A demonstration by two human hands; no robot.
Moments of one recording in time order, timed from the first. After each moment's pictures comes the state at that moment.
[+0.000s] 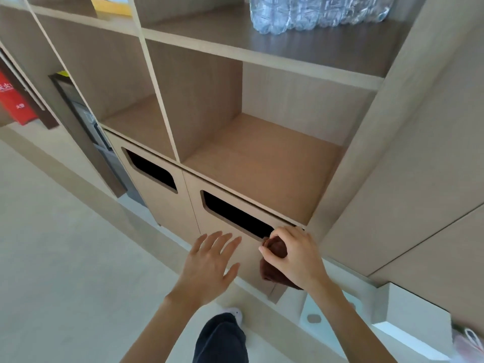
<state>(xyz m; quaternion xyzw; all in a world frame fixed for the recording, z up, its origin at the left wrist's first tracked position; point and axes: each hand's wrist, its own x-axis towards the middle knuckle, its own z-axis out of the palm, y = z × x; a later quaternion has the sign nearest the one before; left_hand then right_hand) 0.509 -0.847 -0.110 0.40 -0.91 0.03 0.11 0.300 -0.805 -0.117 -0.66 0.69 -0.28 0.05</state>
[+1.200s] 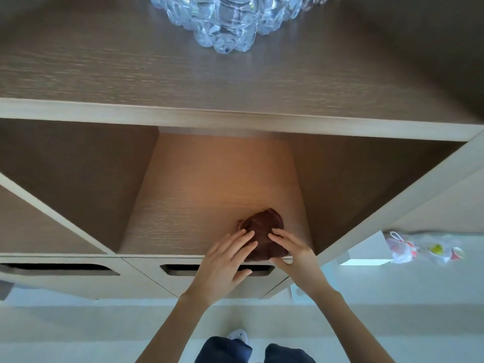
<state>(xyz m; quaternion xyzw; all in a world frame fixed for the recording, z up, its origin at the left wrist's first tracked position) 0.433 -1.092 -0.165 0.04 -0.98 -0.12 0.14 0.289 -0.930 -0.158 -0.44 0.82 -0.35 0.12</state>
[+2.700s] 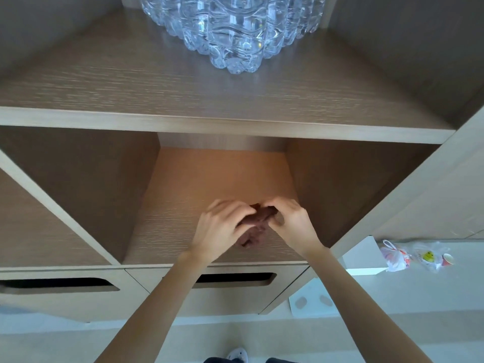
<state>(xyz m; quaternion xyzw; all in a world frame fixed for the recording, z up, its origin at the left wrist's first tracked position) 0.400 -1.138 -0.088 0.01 -0.92 -0.16 0.36 0.274 -0.992 -0.082 -0.51 0.79 -0.33 -0.03</state>
